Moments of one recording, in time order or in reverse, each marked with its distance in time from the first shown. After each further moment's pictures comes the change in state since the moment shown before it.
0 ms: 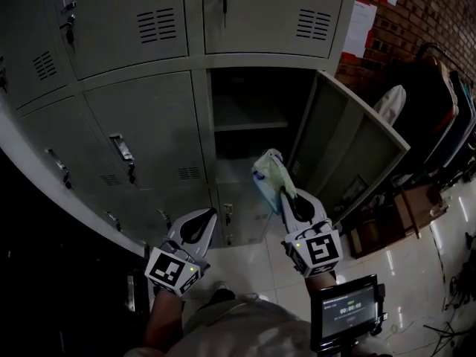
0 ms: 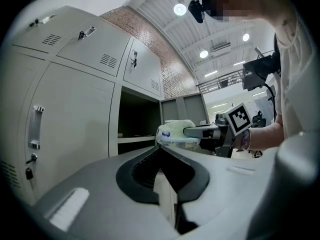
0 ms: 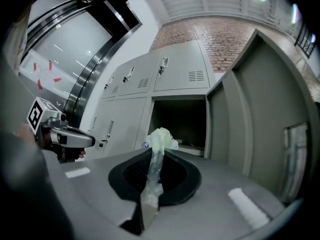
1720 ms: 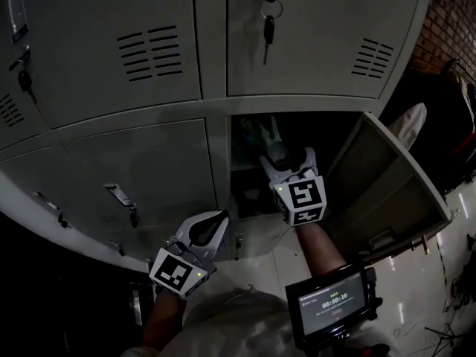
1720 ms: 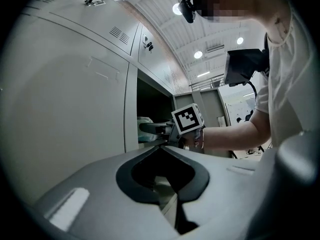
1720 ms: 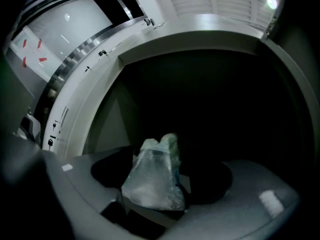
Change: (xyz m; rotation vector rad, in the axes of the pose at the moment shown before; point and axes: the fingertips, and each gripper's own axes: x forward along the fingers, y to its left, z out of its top) left arm 0.085 0.103 0.003 0.034 0.004 -0.107; right arm 0.246 -0.066 0.028 -0.090 -0.055 -0.023
